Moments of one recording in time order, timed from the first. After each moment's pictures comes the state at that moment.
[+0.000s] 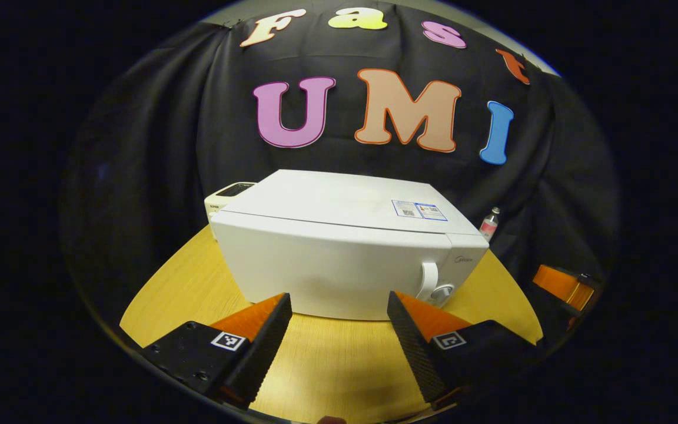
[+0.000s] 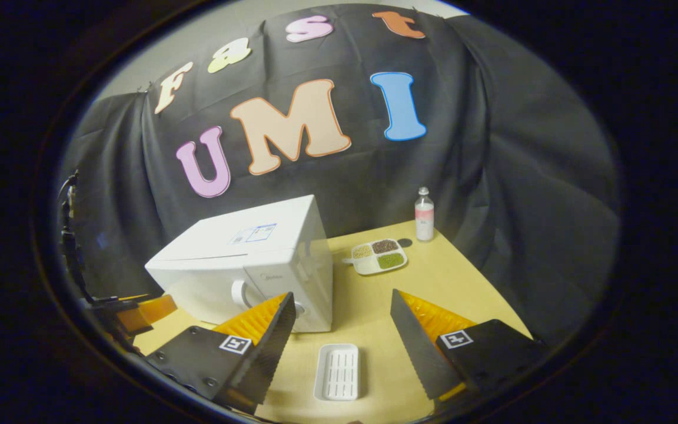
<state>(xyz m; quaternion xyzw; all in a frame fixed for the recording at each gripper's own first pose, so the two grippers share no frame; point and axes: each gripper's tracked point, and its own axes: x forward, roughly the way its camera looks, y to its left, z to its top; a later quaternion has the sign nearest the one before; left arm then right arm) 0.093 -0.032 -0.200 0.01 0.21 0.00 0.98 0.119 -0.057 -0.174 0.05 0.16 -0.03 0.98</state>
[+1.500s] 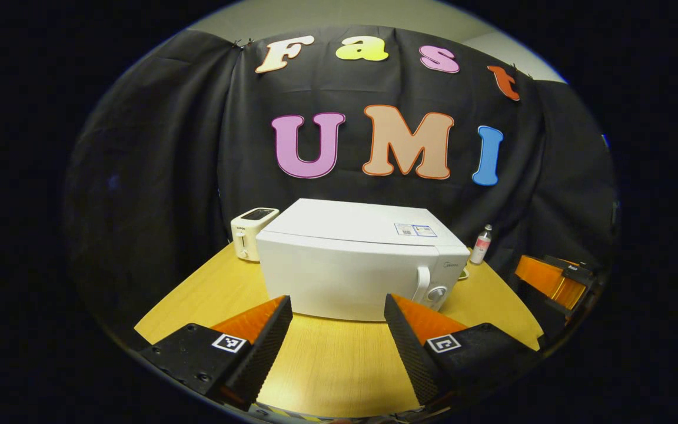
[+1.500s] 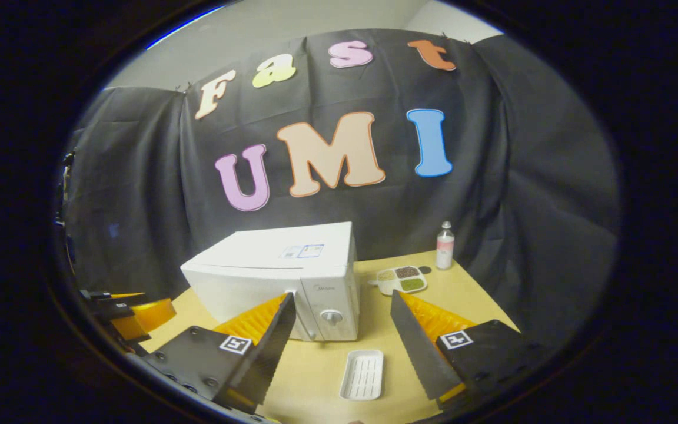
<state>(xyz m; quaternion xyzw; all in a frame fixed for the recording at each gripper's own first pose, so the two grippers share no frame) 0.027 -0.004 -0.153 0.01 0.15 -0.01 0.99 0.066 0.008 -0.128 0.03 0.09 0.00 1.00</state>
